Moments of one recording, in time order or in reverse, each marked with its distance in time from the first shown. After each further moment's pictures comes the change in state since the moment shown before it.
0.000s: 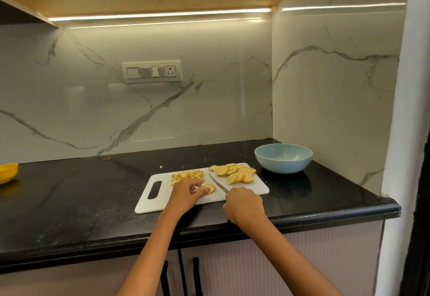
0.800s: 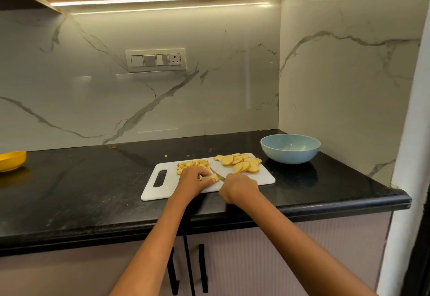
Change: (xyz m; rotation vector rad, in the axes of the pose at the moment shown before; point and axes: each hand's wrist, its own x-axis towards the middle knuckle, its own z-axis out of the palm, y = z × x) left_hand 0.000 0.011 -0.002 0.042 -0.059 0.002; right_hand 0.007 -0.022 -0.011 0.052 -0.137 0.033
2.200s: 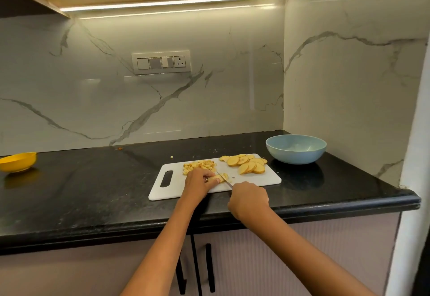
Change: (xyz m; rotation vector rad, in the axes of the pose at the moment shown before) left_hand -0.006 0.000 0.004 -0.036 0.081 -0.028; right_hand -0.015 0.004 0.017 -0.144 0.082 -0.032
